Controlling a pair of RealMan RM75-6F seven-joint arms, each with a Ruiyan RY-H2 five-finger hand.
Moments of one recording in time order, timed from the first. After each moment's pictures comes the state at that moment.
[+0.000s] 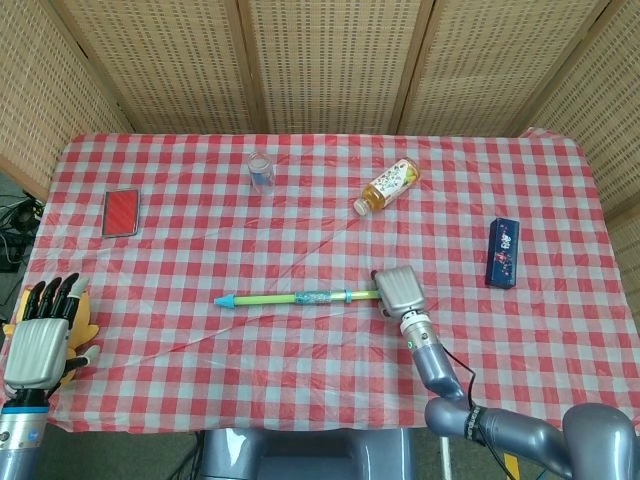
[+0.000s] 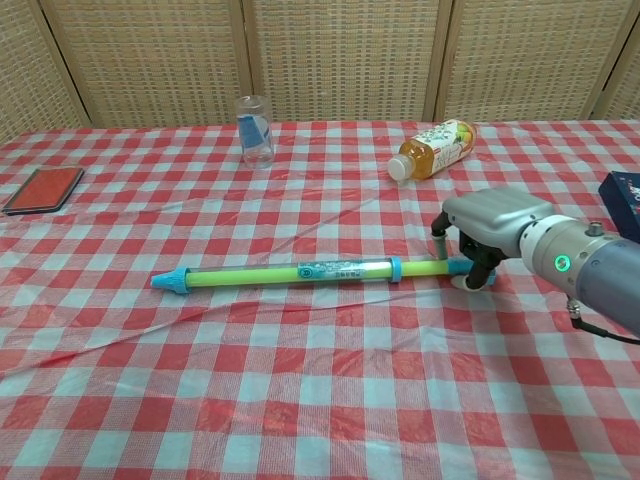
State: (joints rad) left arm -0.10 -1.25 -0.06 -1.70 1.44 1.48 0.35; right arm 0.70 -1.77 0.25 -1.28 -0.94 0.96 -0.72
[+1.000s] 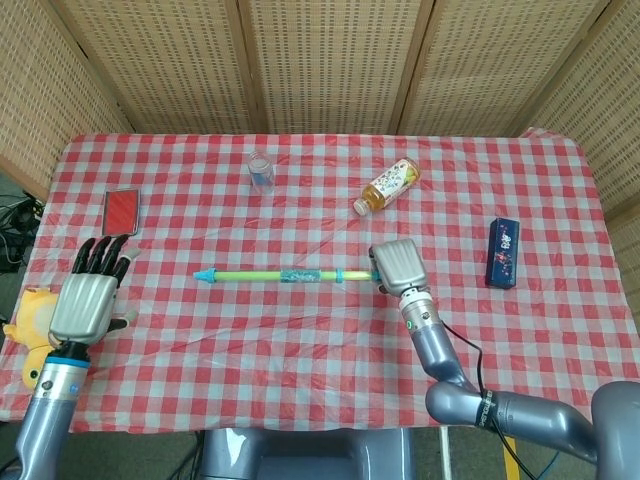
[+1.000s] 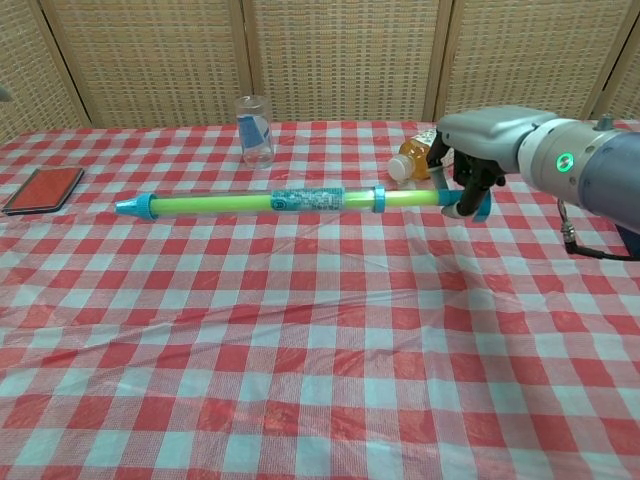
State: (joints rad) left arm -0.32 -1.22 -0.21 -1.92 1.26 1.30 0.62; right arm 0.82 -1.60 0.33 -1.57 -0.73 1.05 -0.86
